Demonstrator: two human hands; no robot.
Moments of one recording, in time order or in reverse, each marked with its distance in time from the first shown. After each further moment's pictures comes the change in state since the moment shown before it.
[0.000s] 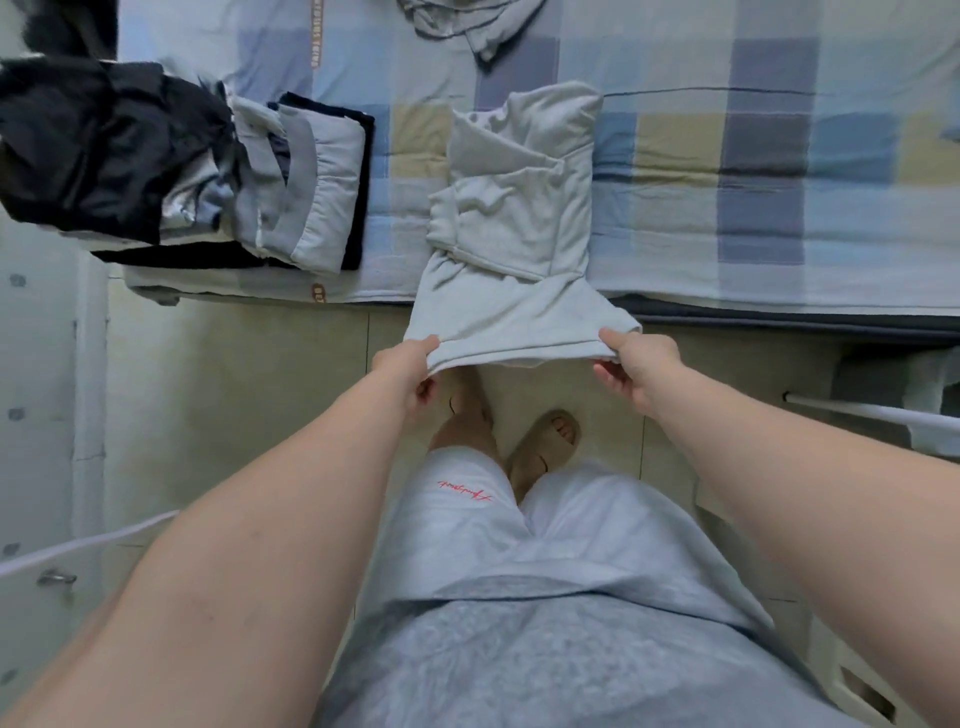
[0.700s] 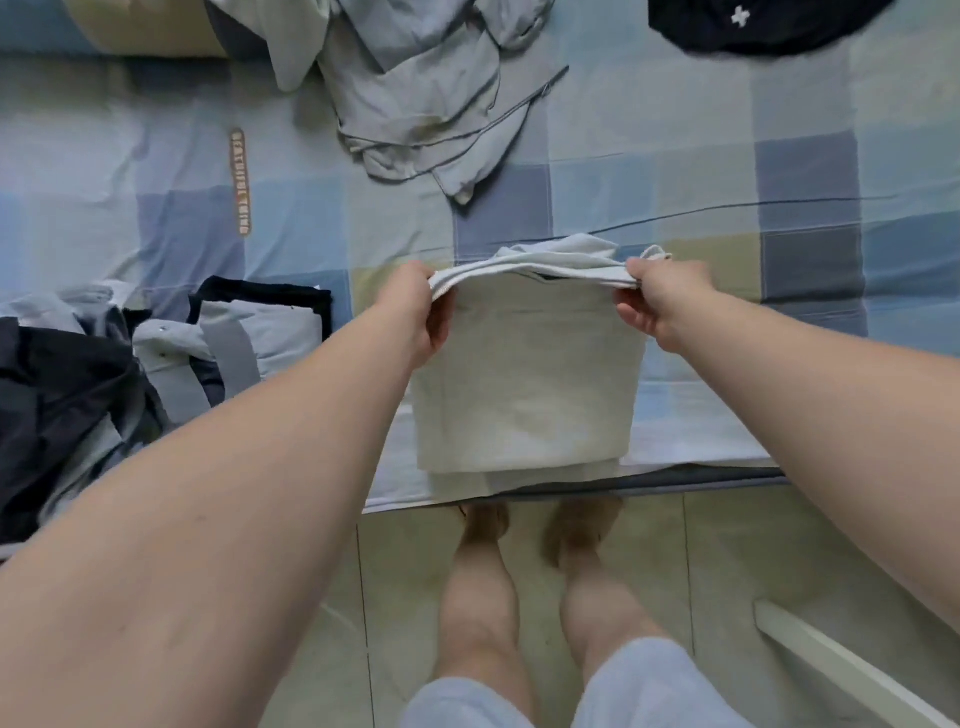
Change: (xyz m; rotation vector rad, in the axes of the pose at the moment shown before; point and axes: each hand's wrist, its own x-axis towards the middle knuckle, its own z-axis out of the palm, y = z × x) left_hand 0.144 0.347 0.153 -0.039 -0.159 0.108; right_hand 0.208 -0.288 0.161 0.040 0.163 -0.152
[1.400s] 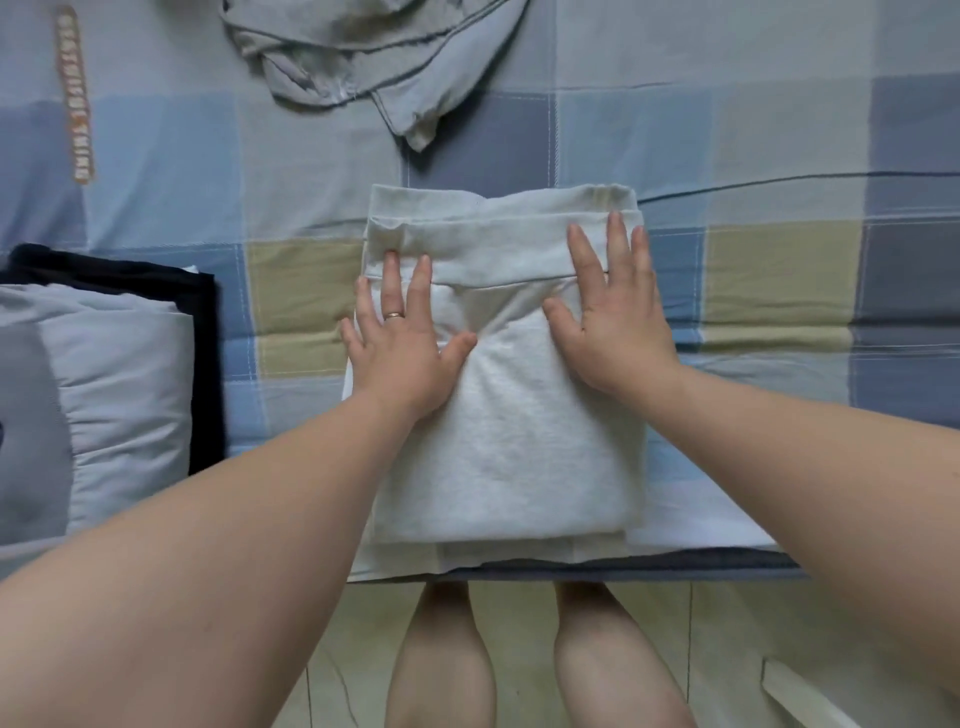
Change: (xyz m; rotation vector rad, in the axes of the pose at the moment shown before) left_hand 0.165 -0.100 0.038 1.338 0.216 0.711; right_hand 0.143 0.088 0.042 -1.217 -0.142 -0.868
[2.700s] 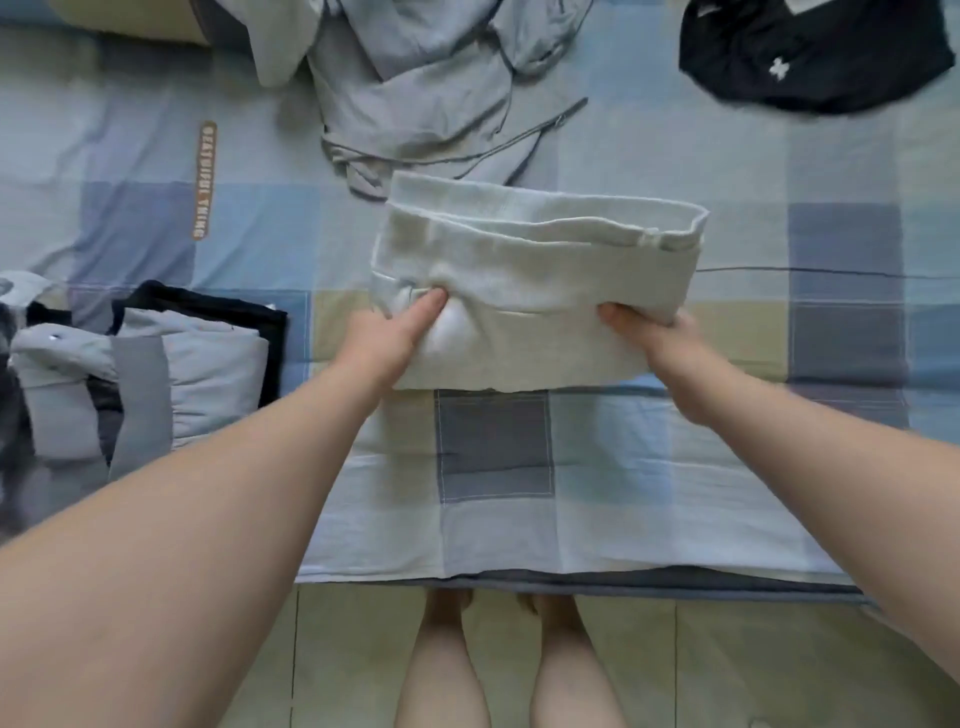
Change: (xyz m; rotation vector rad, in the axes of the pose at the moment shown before) left_hand -0.038 0.009 -0.122 -0.915 -0.024 -0.330; right_hand -0.035 0.001 -0.095 1.083 -0.031 0.286
